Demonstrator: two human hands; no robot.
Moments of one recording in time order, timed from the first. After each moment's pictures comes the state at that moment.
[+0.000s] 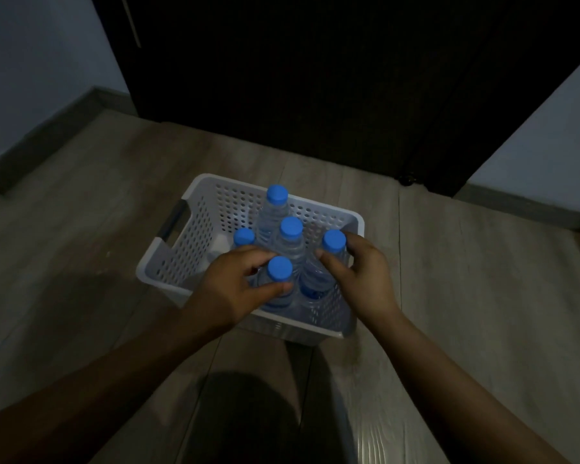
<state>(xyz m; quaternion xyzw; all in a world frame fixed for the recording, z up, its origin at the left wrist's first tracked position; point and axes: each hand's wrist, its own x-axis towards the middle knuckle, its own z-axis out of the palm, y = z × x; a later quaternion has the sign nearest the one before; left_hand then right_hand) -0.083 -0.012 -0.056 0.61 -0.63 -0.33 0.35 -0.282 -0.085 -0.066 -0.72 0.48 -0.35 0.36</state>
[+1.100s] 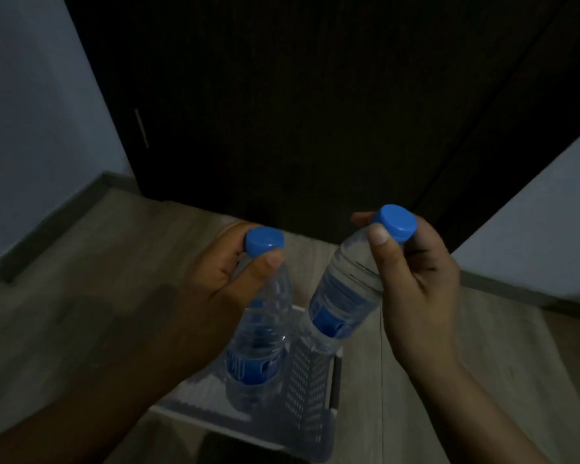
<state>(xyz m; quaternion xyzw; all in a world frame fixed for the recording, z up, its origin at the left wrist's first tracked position) -0.071 -0.083 0.141 0.49 -0.55 -0.38 0.56 -0.257 -0.132 0.169 -0.66 0.36 -0.55 0.36</state>
